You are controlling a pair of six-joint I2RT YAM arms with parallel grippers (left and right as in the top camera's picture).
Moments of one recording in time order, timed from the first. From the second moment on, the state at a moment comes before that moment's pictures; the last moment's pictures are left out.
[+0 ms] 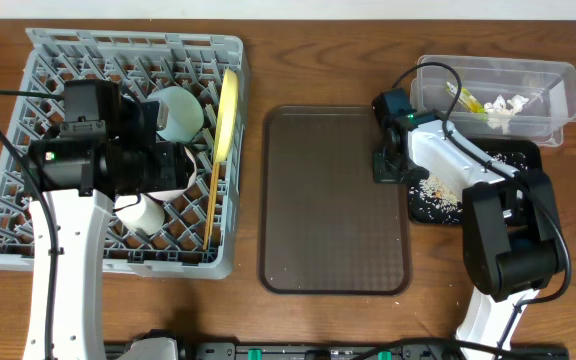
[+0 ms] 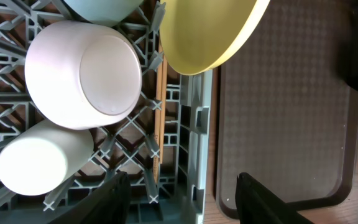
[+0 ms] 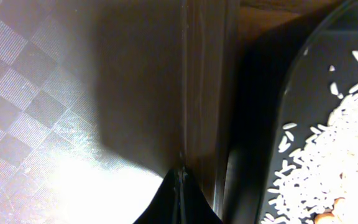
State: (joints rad) left arm 0.08 1.34 1.39 -1.25 0.28 -0.01; right arm 0.30 2.00 1.32 -0.80 0.14 0.35
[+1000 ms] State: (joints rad) left arm -0.07 1.43 1.39 -1.33 0.17 -0.02; right arm -0.01 1.60 1.35 -1.09 0.02 0.23
